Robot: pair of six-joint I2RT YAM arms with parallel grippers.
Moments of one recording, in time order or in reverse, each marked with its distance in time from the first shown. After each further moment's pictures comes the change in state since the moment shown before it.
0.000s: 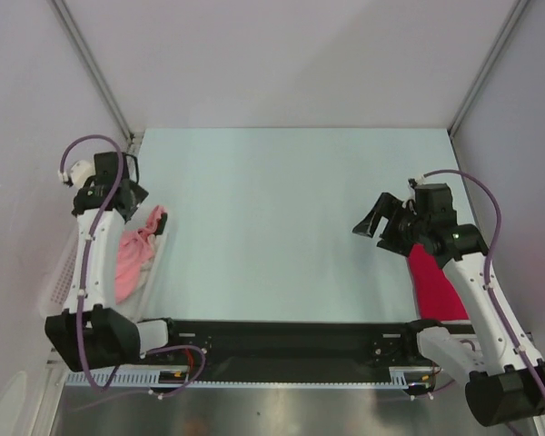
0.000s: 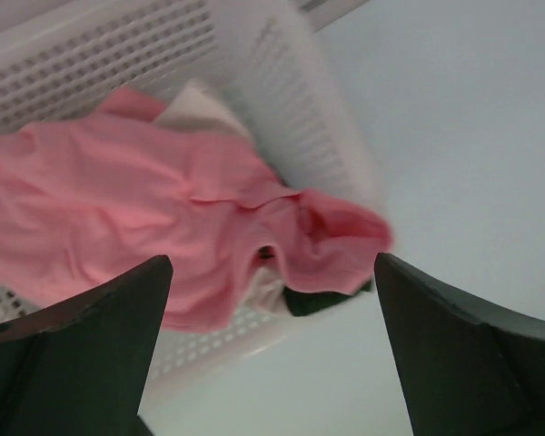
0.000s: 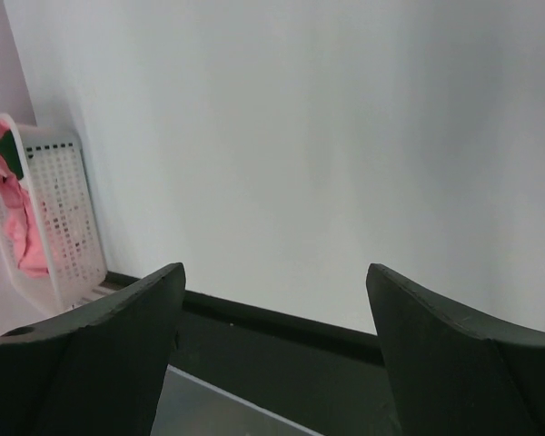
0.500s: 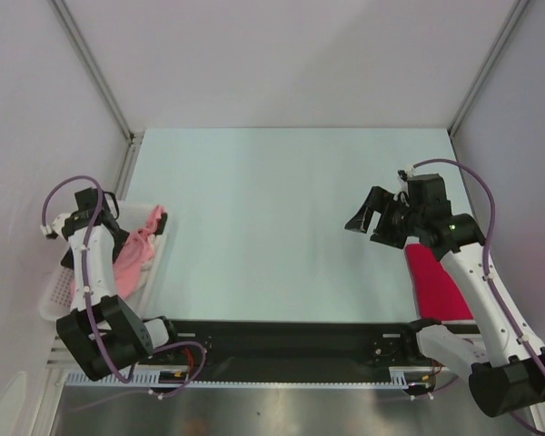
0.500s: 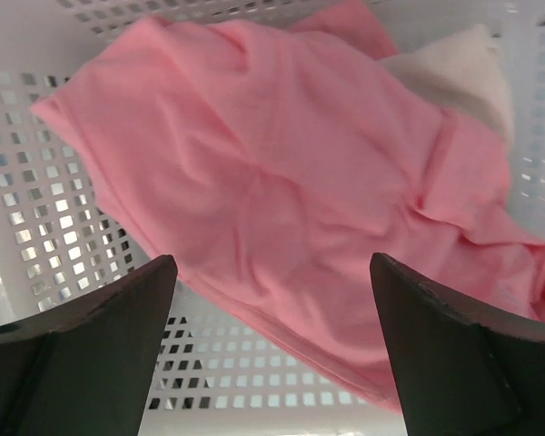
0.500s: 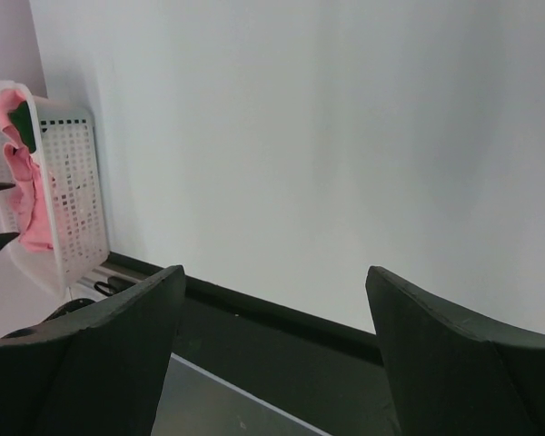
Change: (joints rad) left arm 0.312 -0.007 -0.259 -0.078 0.013 -0.072; right arm 0.084 0.080 0.102 -0.029 -0.010 -0.033
